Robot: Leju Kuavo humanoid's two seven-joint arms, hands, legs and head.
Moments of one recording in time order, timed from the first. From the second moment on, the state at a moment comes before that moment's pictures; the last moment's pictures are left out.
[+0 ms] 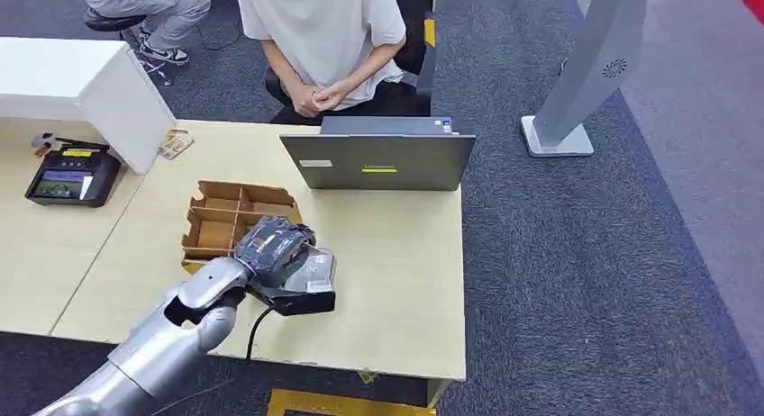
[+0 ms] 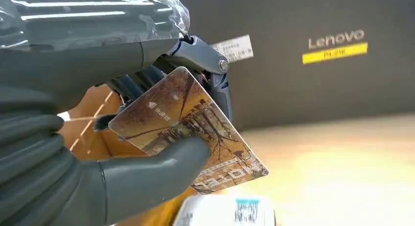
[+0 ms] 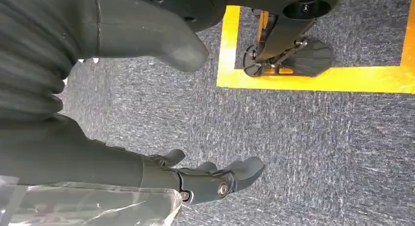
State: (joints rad) left arm -0.44 0.29 -0.64 -1.18 -1.03 -0.01 -0.06; right arm -0.09 0.18 -0.96 -0.21 1.03 -0.13 -0.11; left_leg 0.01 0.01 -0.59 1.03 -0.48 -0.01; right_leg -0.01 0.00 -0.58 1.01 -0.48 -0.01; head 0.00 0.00
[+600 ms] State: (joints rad) left arm -0.42 0.29 -0.66 -1.18 -1.05 -0.04 -0.02; right arm -0.08 0.18 -0.96 -0.20 1.03 -0.13 -0.10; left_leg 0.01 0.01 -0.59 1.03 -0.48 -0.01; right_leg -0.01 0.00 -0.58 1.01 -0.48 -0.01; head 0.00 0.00
